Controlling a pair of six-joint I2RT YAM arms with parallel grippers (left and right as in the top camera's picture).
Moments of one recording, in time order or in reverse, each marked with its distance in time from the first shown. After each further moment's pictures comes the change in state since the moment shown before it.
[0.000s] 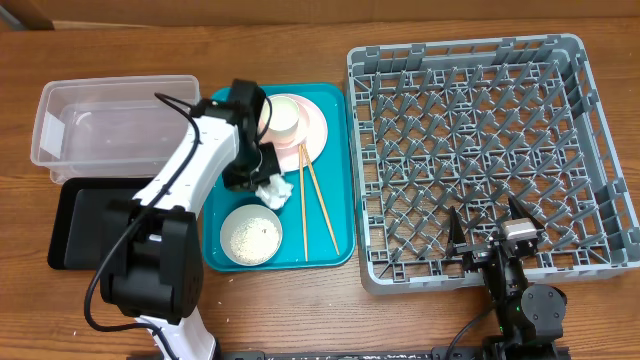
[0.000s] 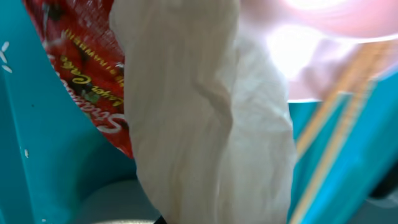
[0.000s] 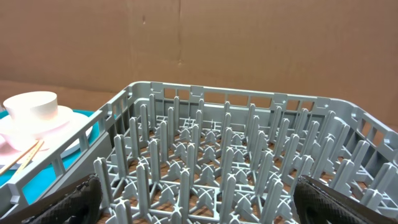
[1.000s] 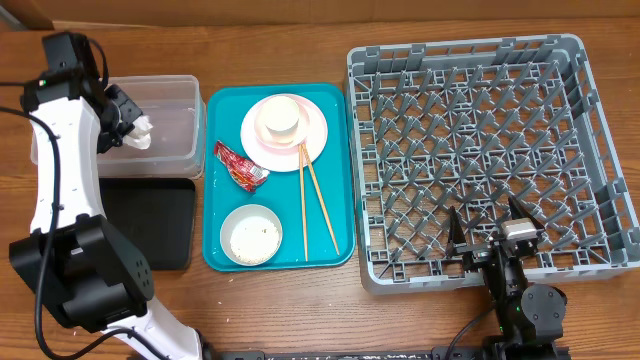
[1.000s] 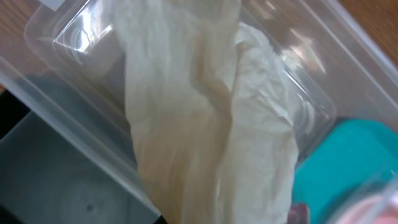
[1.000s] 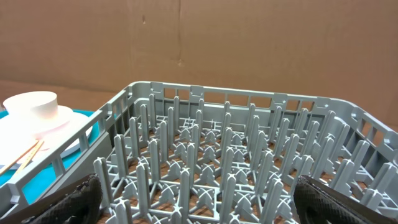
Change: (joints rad) left arm 0.528 -0.002 0.264 0.076 -0.219 0.002; right arm 0.000 0.000 0.000 0.000 0.000 0.000
